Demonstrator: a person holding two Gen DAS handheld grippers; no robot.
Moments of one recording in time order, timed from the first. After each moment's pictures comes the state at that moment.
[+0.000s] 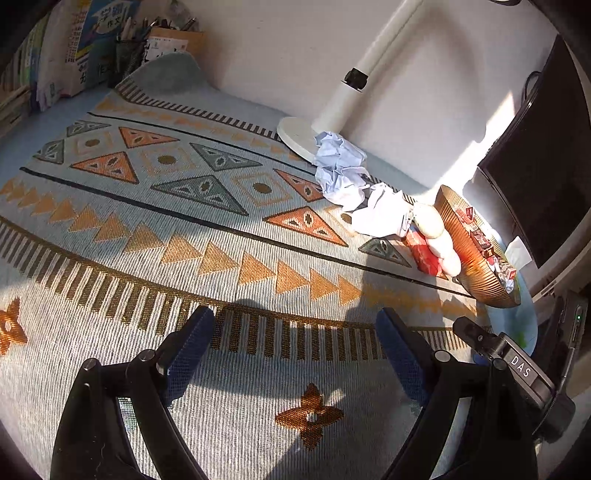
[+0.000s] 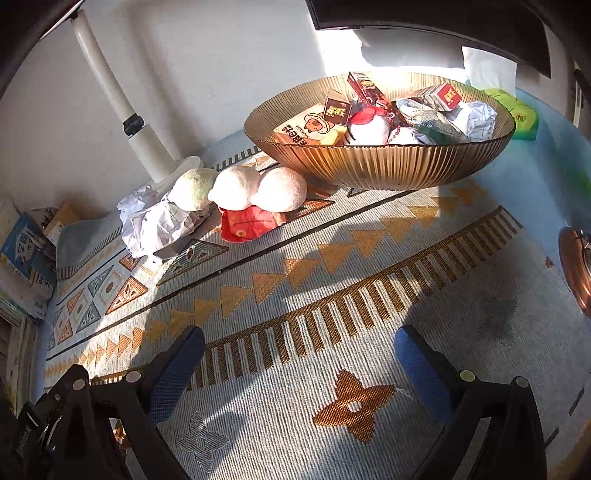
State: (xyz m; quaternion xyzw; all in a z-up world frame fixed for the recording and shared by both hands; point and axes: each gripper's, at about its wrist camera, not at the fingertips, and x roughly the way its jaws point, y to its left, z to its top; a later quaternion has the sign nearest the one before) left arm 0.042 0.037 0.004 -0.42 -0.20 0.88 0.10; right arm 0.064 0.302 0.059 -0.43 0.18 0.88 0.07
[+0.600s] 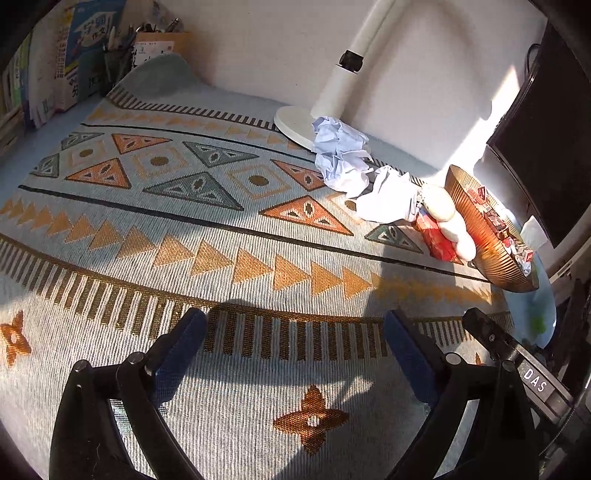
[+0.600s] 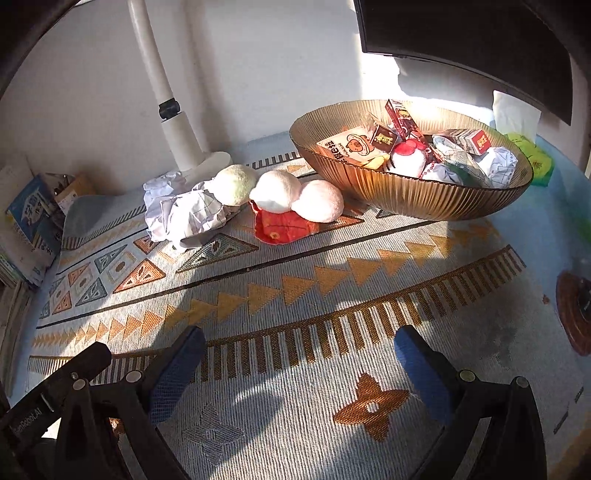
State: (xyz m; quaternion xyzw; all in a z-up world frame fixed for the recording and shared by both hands) left arm 0.035 0.059 0.009 -0.44 -0.14 0.88 0.09; right arm 0.066 0.266 0.074 -0.40 0.09 0.91 0.03
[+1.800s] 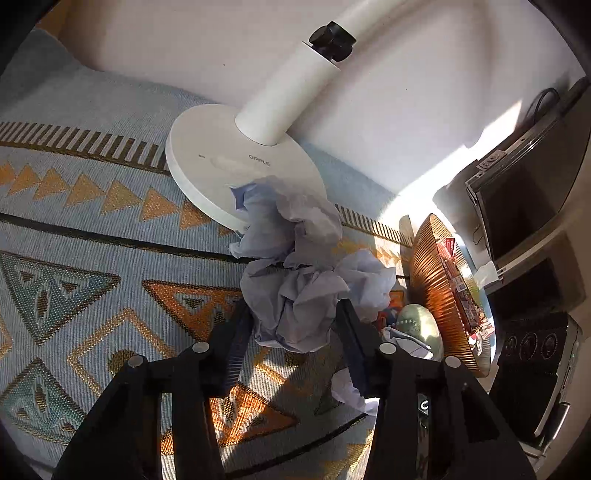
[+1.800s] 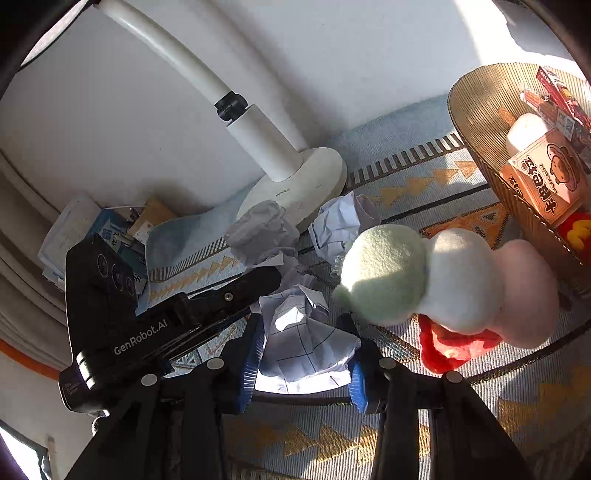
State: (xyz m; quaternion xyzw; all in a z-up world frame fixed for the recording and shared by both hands) left arm -0.135 0.081 -0.001 -0.46 -0.23 0.82 0.26; right arm -0.047 0.250 0.074 -0.43 0.23 0.86 -0.19
